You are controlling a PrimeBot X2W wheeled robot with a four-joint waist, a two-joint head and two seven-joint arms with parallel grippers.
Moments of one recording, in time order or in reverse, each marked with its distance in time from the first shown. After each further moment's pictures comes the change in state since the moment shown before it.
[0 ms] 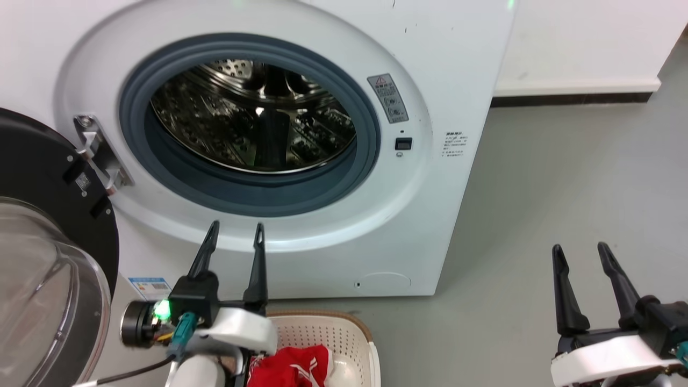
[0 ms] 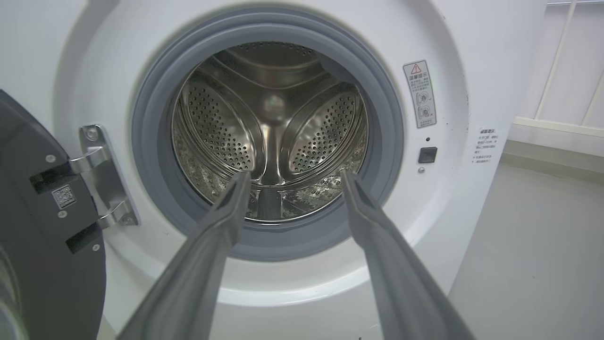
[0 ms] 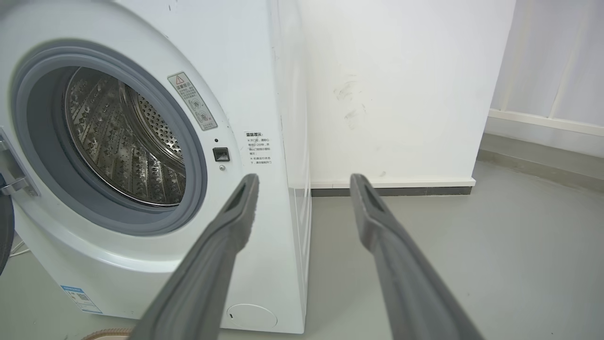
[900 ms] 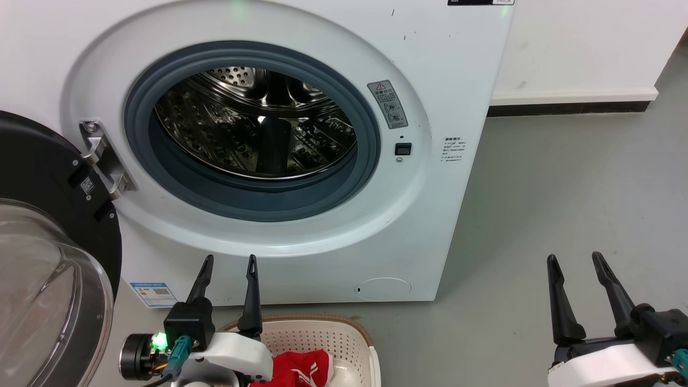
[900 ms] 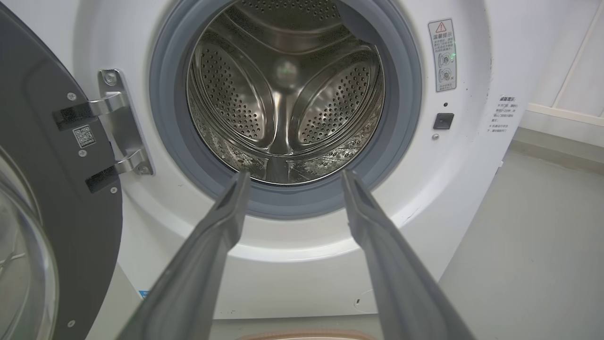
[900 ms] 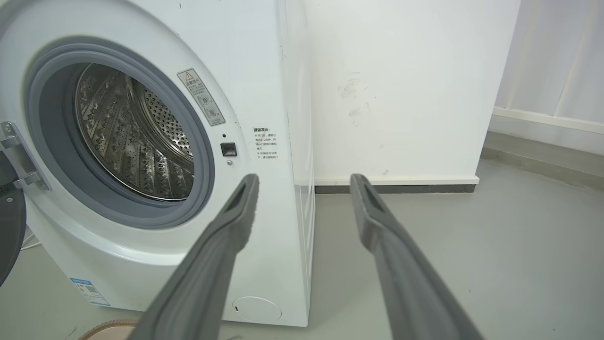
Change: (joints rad) left arm 0.082 -0.006 0.025 0.034 -0.034 0.007 0.000; right arm 0.039 0.000 0.012 -0.021 0.000 0.000 0.013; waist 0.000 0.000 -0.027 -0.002
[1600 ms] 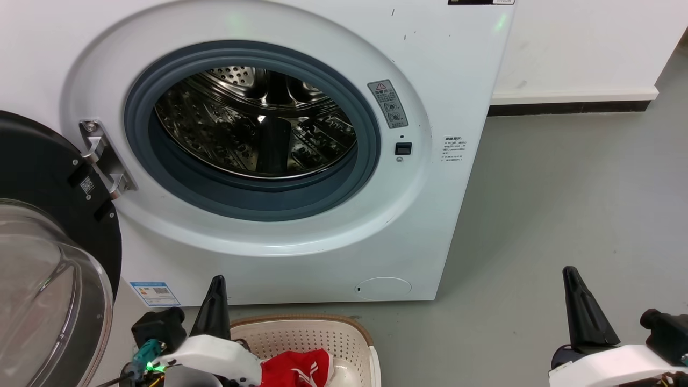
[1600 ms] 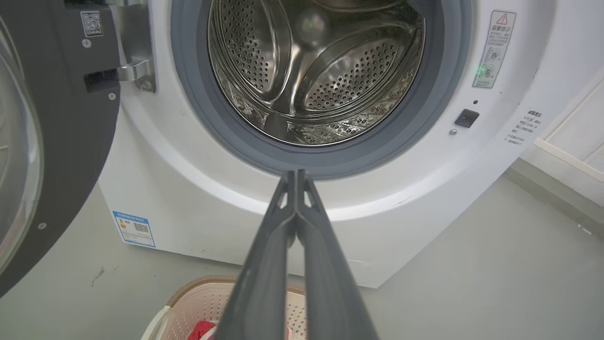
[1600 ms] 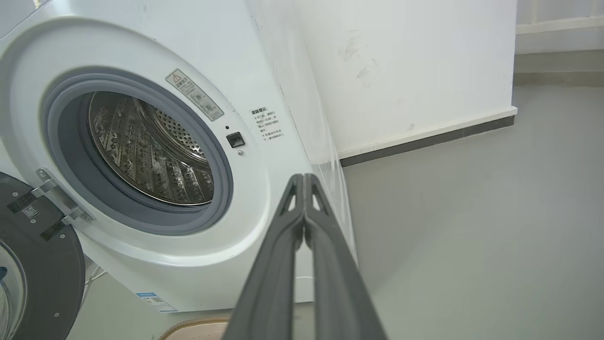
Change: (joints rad) left arm 0.023 -0.005 0.040 0.033 -0.235 -0.032 0.067; right arm -0.002 -0.006 0.009 0.078 0.258 0.000 0.027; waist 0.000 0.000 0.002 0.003
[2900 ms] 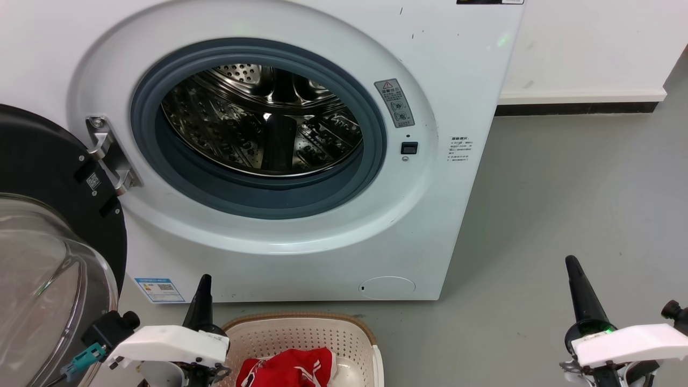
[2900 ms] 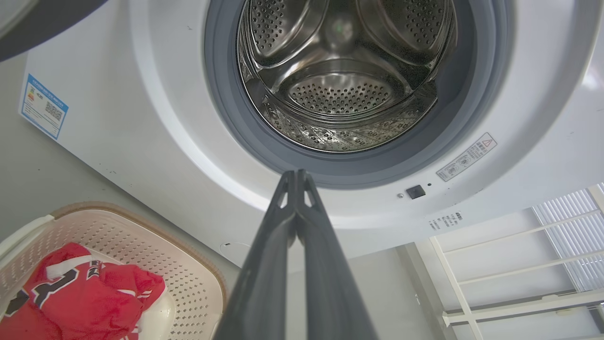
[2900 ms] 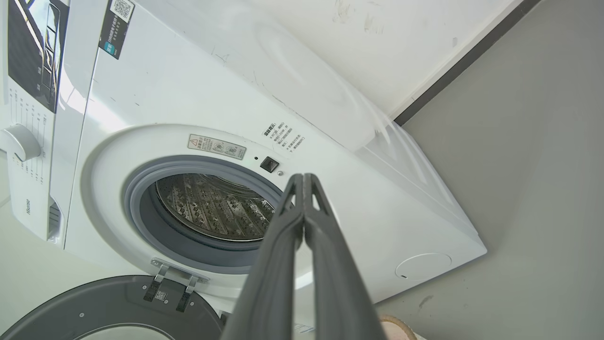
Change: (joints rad) left arm -0.020 -0.015 0.105 -0.004 -0.574 -0.085 0.142; right arm -0.089 -0.019 -0.005 0.110 0.604 0.000 0.083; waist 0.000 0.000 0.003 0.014
